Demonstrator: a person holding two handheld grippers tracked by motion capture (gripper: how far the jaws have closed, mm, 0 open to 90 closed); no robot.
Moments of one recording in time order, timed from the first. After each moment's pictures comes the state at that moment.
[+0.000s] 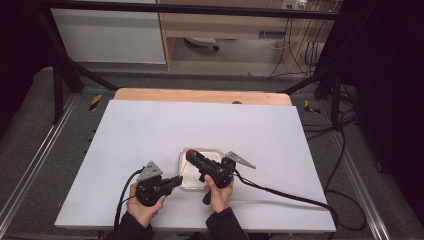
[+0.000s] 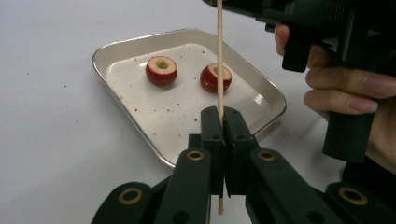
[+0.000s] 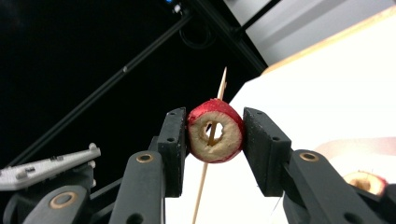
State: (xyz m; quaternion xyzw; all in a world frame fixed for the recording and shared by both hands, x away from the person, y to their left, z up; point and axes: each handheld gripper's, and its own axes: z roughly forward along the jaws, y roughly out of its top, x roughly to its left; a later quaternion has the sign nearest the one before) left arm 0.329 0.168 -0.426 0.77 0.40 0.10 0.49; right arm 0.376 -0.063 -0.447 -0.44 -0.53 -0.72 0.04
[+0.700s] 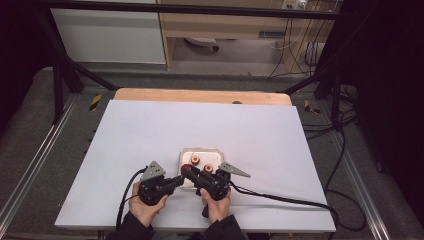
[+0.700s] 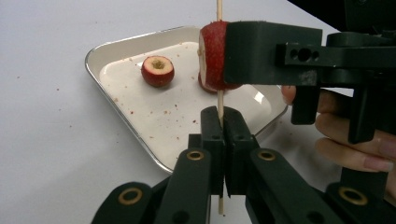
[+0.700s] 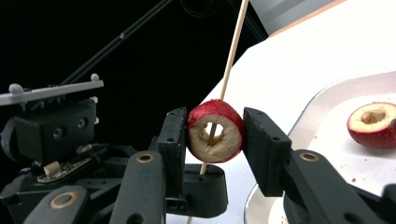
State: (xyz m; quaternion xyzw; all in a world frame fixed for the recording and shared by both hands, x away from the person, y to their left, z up) left arm 0.332 0.163 -0.429 0.78 0.39 0.10 0.48; right arm 0.353 -0.054 -0.467 -0.43 -0.57 -0.69 0.05
